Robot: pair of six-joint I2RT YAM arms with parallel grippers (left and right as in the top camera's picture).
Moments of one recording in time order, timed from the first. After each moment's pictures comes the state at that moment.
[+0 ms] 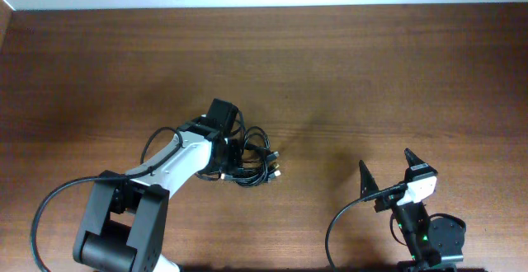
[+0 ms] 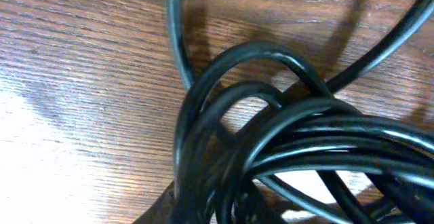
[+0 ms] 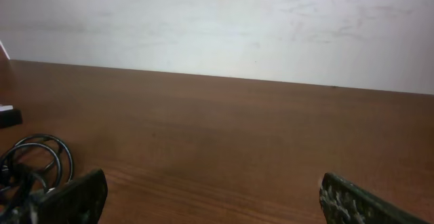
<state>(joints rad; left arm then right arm) -0.34 1.72 0.91 -0.63 0.02 -0.51 0.06 0.02 0.01 -0.06 -0.21 0.03</state>
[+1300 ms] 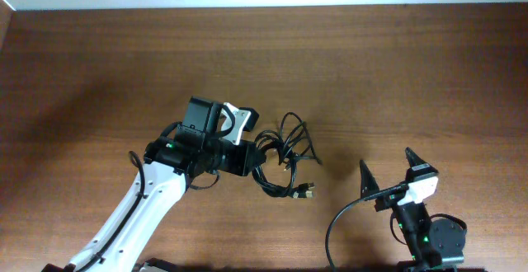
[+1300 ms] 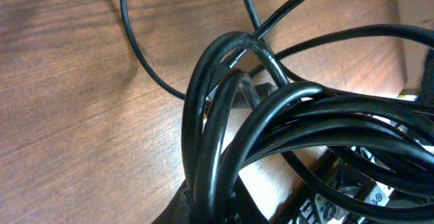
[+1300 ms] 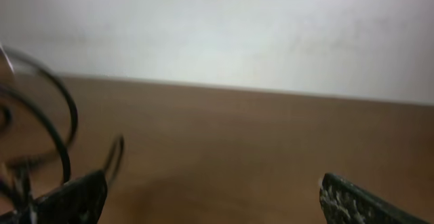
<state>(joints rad) -0.34 1.33 0.91 -0.66 0.60 -0.18 0.06 0.02 0.01 0.00 -0.21 0.05</state>
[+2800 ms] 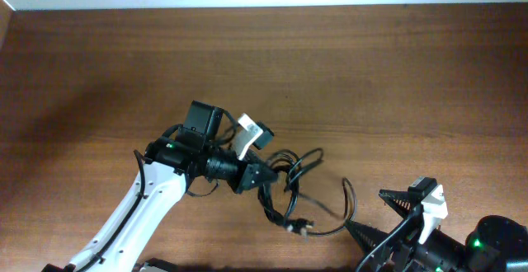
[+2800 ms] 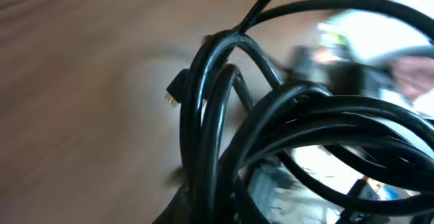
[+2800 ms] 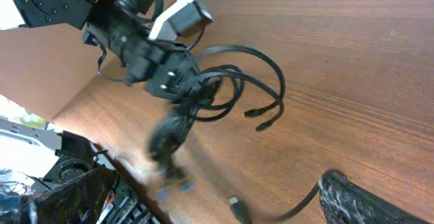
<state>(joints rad) -0.34 1.33 0.91 -0.76 0.85 0.15 0.06 0.33 0.84 -1.02 -0.74 0.09</state>
